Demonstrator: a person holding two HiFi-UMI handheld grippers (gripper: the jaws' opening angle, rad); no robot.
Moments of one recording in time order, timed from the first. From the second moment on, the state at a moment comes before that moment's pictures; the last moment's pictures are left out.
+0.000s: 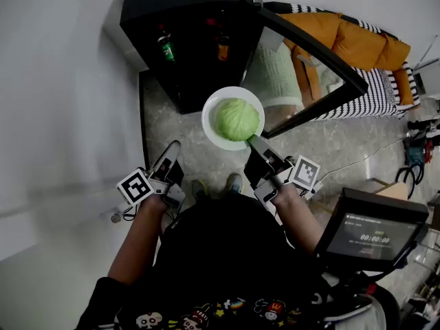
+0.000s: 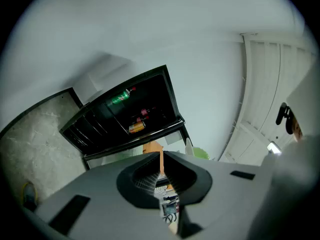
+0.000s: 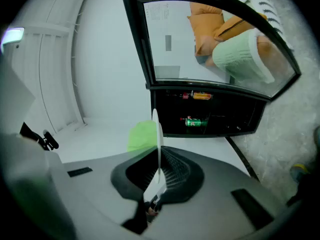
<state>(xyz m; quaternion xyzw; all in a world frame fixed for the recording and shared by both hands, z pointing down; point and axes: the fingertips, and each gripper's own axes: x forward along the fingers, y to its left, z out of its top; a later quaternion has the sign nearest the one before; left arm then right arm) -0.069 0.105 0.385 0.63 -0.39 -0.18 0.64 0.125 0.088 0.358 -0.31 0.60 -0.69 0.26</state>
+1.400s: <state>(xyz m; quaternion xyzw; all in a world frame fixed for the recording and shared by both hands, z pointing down) -0.018 0.117 0.394 0.62 -0.44 -0.18 0.62 0.170 0.077 0.366 -0.27 0.63 -0.69 0.23</state>
